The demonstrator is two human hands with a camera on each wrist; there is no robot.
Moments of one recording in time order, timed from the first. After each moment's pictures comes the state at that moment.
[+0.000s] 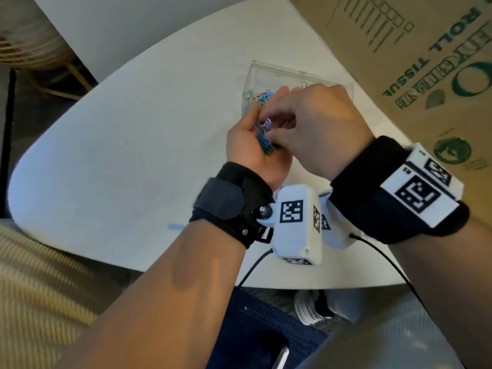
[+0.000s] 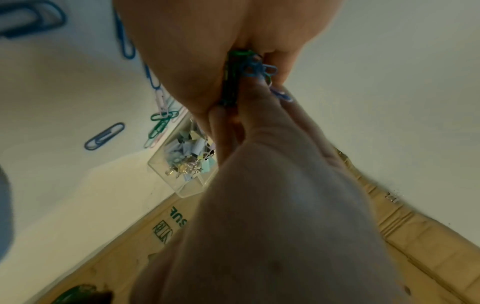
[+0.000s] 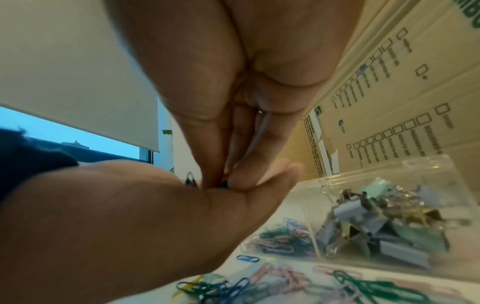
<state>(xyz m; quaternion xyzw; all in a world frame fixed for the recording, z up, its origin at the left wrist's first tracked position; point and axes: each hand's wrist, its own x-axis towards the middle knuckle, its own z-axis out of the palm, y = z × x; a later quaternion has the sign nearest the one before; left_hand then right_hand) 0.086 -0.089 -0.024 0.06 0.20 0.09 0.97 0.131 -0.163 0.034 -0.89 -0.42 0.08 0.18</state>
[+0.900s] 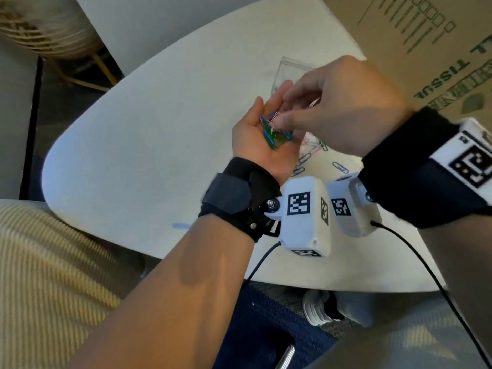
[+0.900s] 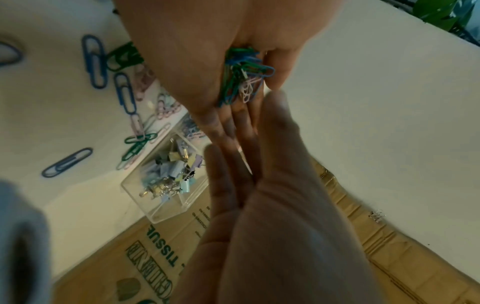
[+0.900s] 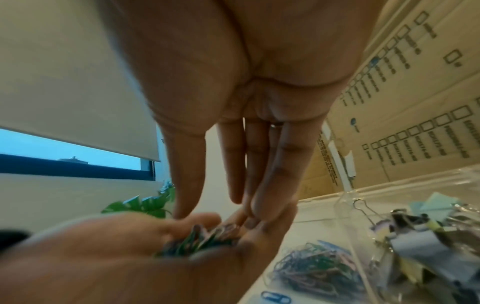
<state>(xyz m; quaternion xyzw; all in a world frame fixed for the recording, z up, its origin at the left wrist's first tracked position) 0.075 -0.066 -0.024 0.09 0.22 0.14 0.96 0.134 -0.144 0.052 -0.88 -0.37 0.16 0.25</state>
